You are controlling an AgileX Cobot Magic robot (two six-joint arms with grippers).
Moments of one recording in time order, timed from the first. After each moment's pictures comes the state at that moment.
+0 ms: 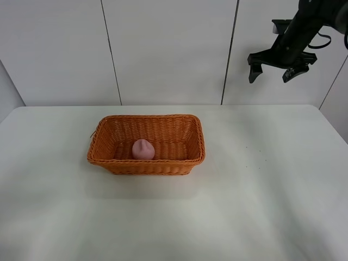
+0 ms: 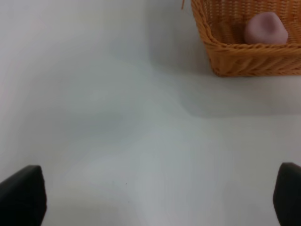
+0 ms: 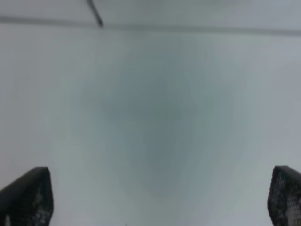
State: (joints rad) left arm -0.02 -0.01 -0.49 0.01 1.06 0.02; right arm 0.05 2.19 -2.16 0.03 1.21 0.05
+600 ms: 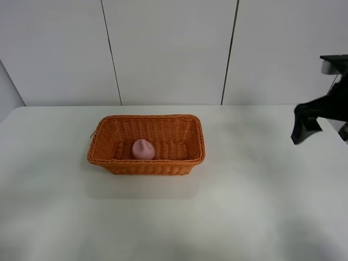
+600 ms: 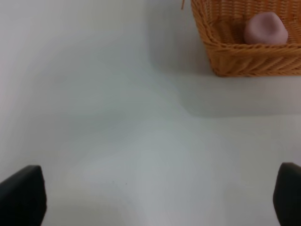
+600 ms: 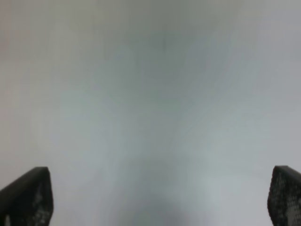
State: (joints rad) left arm -0.02 -0.01 -0.49 0.01 1.06 0.02; right arm 0.05 1.39 -1.15 0.02 1.21 0.01
